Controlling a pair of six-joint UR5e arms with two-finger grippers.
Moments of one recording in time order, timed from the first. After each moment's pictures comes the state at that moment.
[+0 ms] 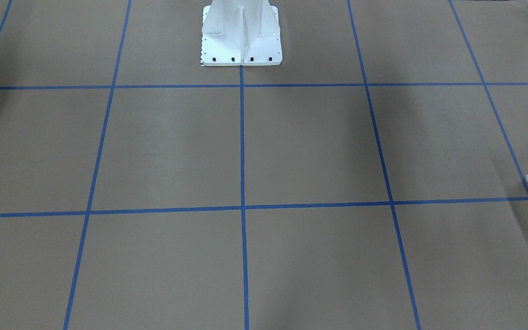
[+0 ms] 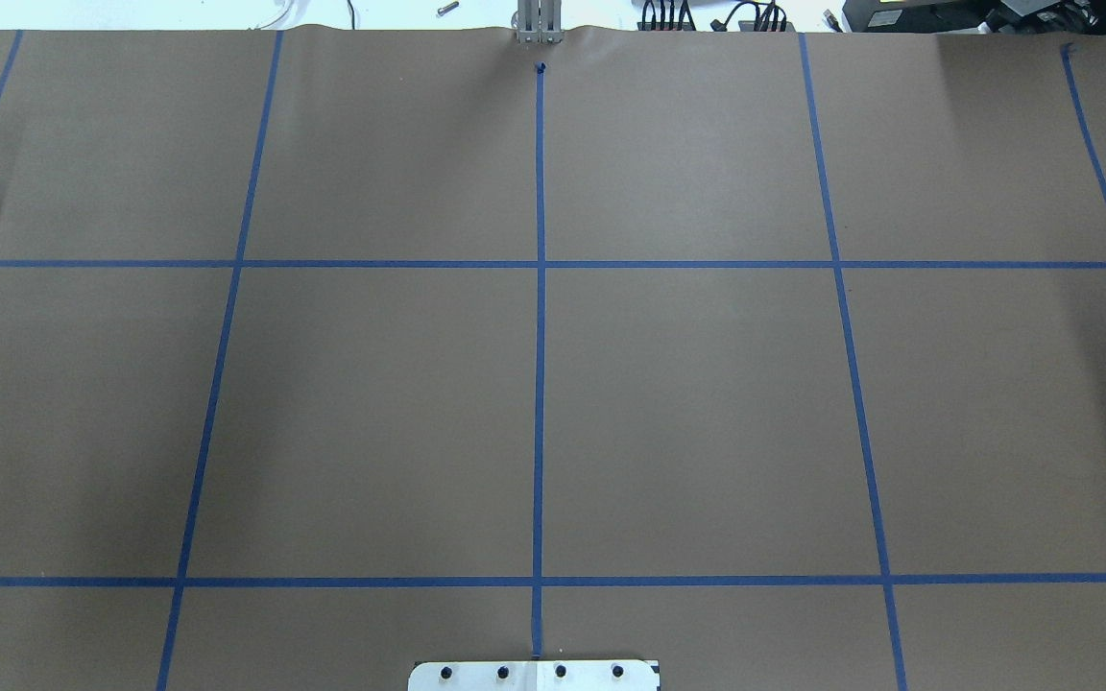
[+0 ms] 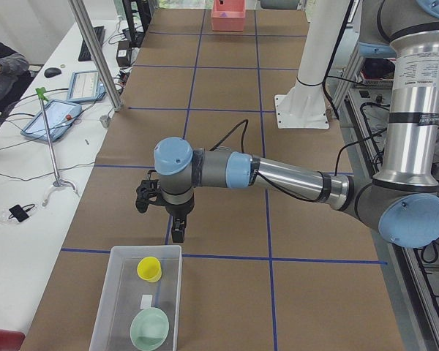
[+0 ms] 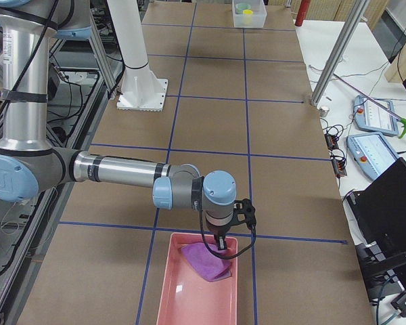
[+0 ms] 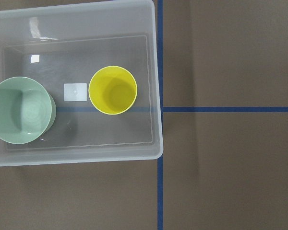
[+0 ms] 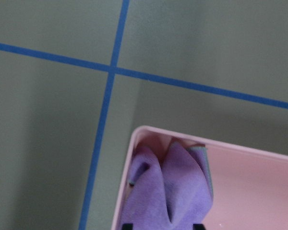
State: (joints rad) left arm -1.62 -1.59 -1.77 -1.39 -2.33 0.01; right arm 1.62 -1.67 1.65 -1.52 2.29 -0.19
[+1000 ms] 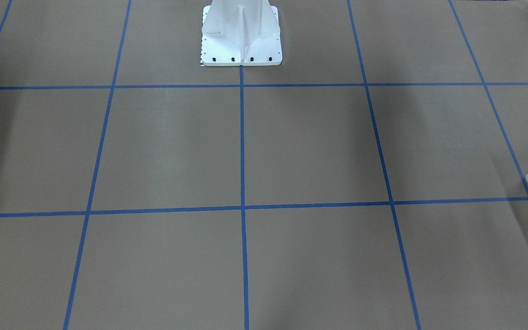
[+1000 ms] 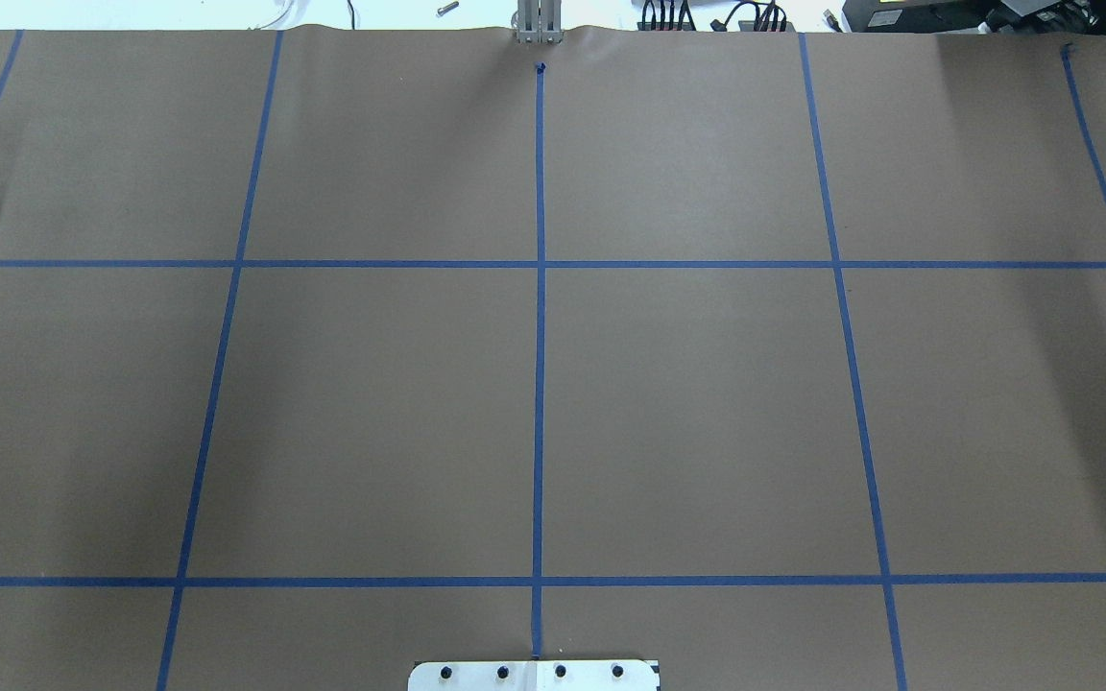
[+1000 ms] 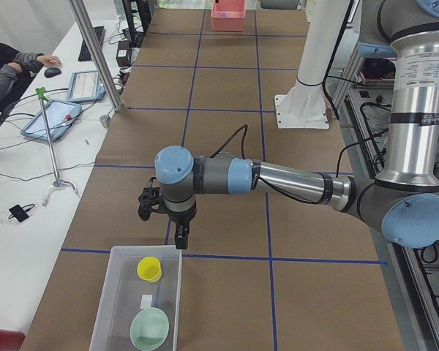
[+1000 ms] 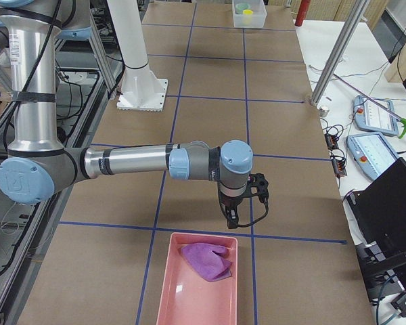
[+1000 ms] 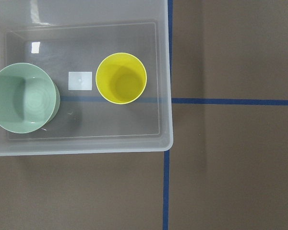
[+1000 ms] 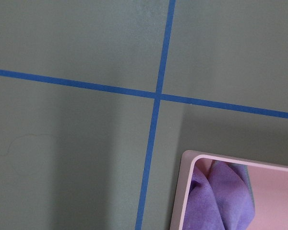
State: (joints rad) left arm -1.63 -1.58 -1.75 -1.40 -2.33 0.02; right arm 1.58 -1.61 1.73 -1.66 2.32 -0.12
